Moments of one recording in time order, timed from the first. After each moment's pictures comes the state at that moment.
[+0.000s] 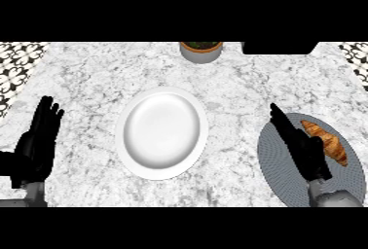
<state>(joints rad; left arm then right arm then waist) -0.01 0.38 -0.05 -1.55 0.31 0.29 -0.05 -0.08 -0.36 0.26 -1.52 -0.12 -0.08 0.15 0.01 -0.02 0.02</state>
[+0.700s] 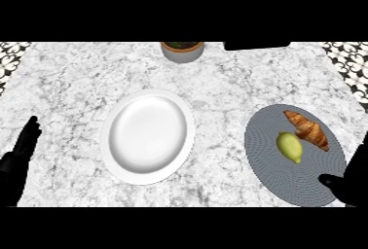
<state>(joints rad) 0.12 0.54 -0.08 -1.51 0.14 0.27 -0.10 0.06 -0.08 -0.17 -1.79 -0.56 0.00 -0.61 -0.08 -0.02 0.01</state>
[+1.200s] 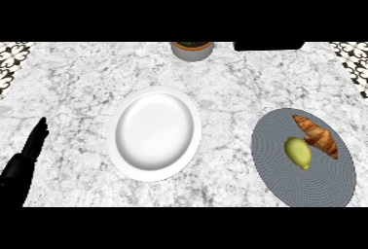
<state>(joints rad) 0.13 0.54 -0.12 -1.52 0.08 0.26 -0.13 0.40 -0.11 -0.32 -1.61 -0.59 0.36 -0.93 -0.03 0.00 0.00</state>
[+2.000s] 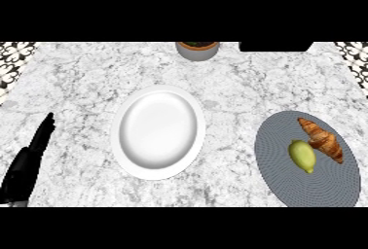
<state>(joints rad) 0.08 0.49 -0.09 -1.46 0.04 0.20 -0.15 0.40 -0.33 -0.36 -1.44 -0.15 0.24 -0.92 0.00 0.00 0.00</state>
